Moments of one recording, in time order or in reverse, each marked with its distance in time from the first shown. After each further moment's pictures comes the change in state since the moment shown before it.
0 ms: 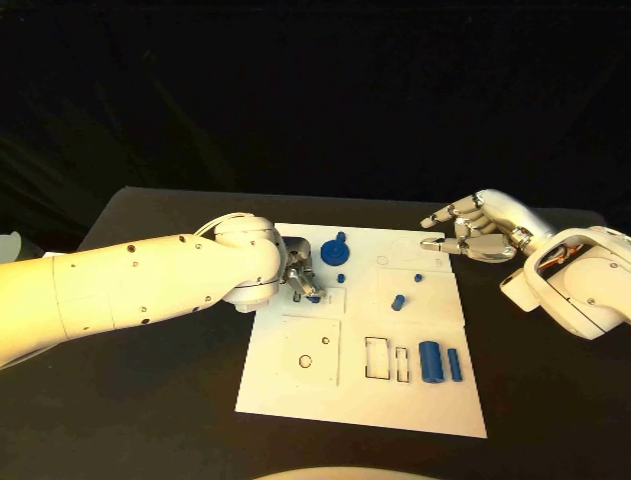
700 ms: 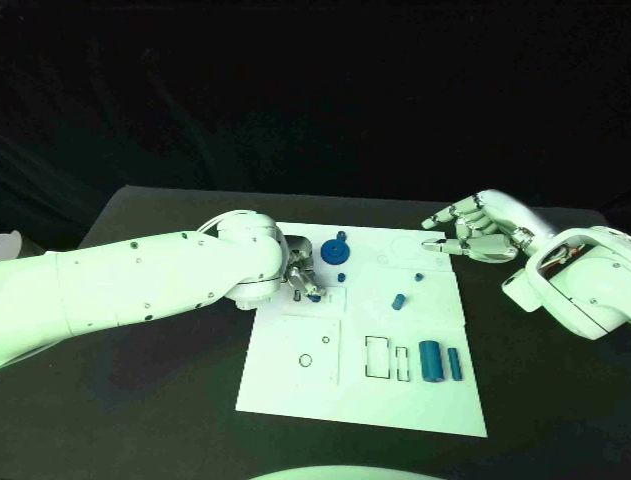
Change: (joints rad) left arm 0.002 0.009 0.002 -0.012 0.005 0.023 0.000; left_hand -0.039 -0.002 0.028 -0.037 -0.003 -0.003 -0.003 0.013 0.017 0.009 -0.009 0.012 0.012 0.000 0.000 0.000 0.000 0.000 0.000 0.000 0.004 0.000; right arm -0.001 -0.003 0.000 0.000 0.000 0.011 0.000; right_hand 0.000 0.000 0.000 0.000 0.000 0.000 0.000 0.000 0.000 0.000 0.000 0.000 0.000 0.000 0.000 0.000 0.000 0.000 0.000 0.000 0.000 0.000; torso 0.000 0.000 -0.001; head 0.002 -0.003
